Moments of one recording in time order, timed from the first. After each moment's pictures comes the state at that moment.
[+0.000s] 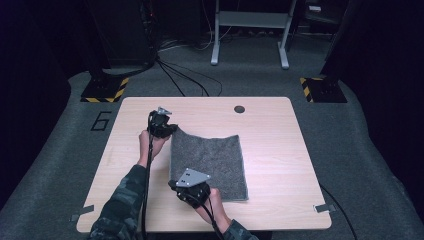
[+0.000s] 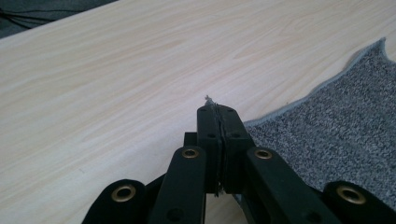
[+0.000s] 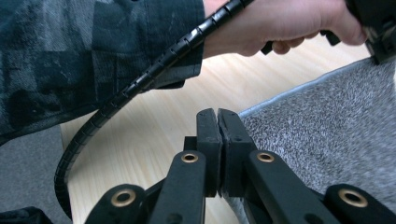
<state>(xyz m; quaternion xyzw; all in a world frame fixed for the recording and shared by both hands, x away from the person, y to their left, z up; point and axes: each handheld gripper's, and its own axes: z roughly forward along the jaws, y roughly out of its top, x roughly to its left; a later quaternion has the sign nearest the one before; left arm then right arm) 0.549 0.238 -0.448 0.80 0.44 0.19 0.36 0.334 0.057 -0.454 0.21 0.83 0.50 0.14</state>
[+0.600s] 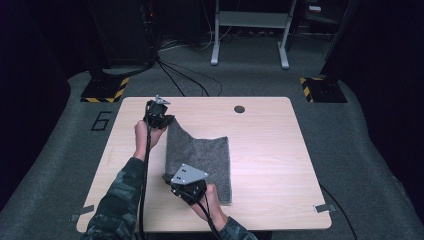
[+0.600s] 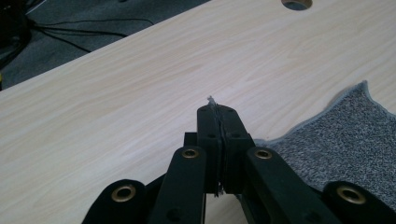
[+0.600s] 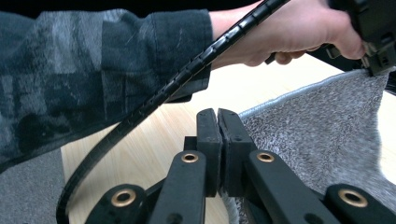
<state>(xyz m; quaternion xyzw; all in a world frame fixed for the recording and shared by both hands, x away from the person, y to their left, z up) 0.551 0.225 -0.407 0.81 0.43 0.22 0.33 0.329 0.064 -0.427 0.20 0.81 0.53 0.17</state>
